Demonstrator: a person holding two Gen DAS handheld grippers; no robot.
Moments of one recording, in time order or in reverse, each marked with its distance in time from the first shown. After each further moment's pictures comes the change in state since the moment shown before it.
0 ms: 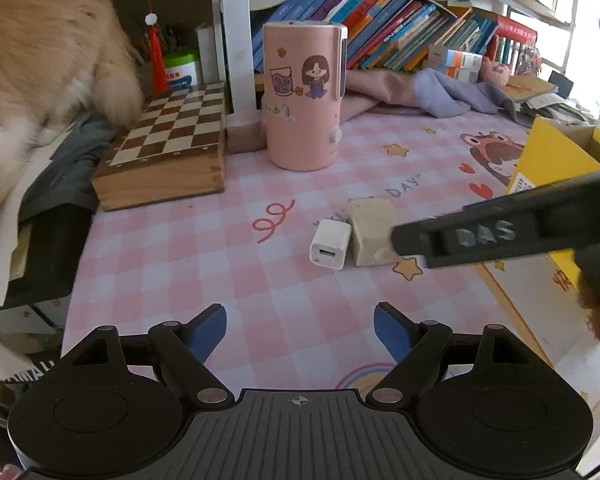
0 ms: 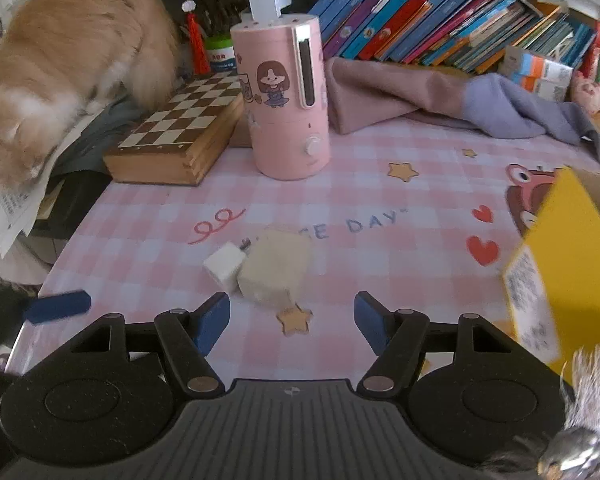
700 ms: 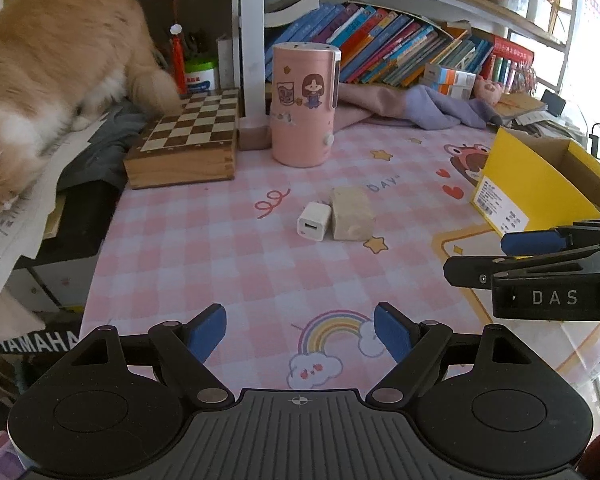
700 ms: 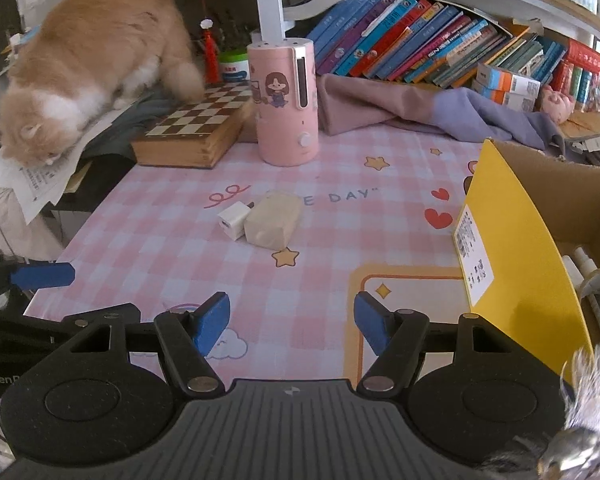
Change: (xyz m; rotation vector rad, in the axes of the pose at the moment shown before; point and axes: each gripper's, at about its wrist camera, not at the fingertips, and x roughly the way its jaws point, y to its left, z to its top) left arm -0.064 -0.013 -0.029 -0.066 -0.028 0.010; right arm -0.083 0.000 -0.059 -0.042 -0.069 -0.025
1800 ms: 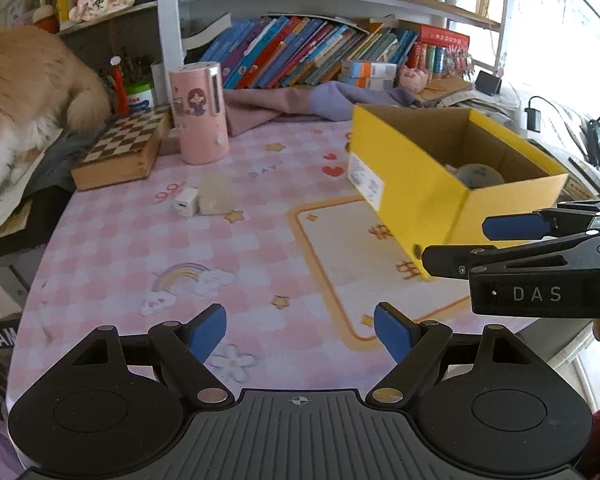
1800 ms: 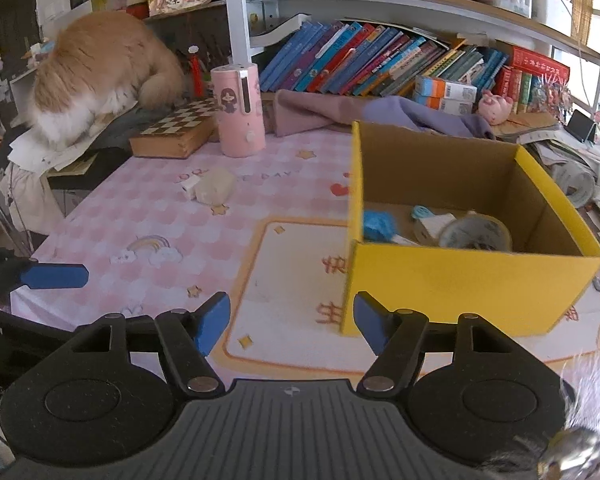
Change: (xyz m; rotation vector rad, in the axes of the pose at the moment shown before) left arm -0.069 -0.143 -0.043 0.052 -0.022 -0.015; right arm -0.123 -0.089 -0.075 -0.036 -0.069 0.005
